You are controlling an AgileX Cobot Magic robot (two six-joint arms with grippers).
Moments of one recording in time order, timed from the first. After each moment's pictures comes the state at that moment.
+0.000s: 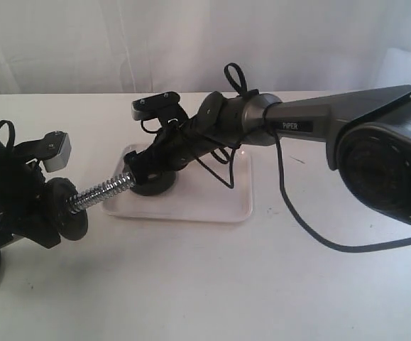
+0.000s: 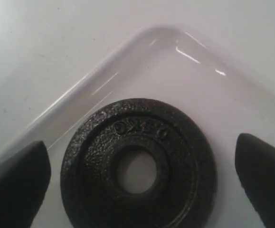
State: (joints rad) left arm -0.09 1.83 -1.14 -0.53 1.08 1.58; right arm 0.59 2.34 -1.74 0.72 0.36 -0.73
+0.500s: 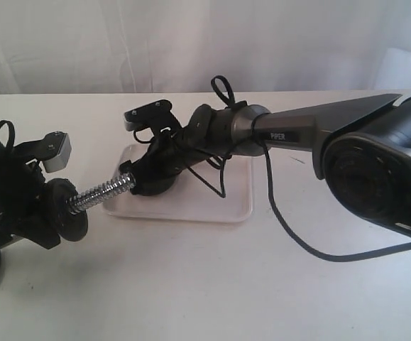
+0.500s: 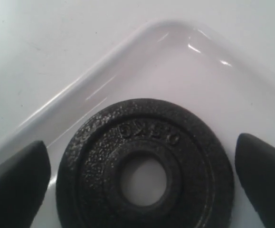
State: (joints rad) left arm -0.09 1.83 -1.14 -0.53 1.08 1.59; right arm 0.62 2.37 -1.74 0.67 0.30 -0.73
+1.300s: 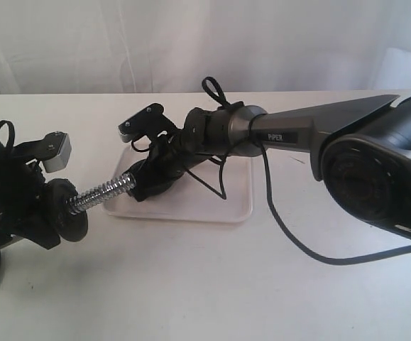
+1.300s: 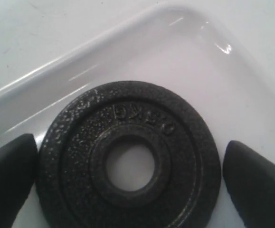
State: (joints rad) left arm -0.09 1.83 -1.14 -0.53 1.09 1.59; right arm 0.63 2.38 -1.75 0.46 0.32 -0.64
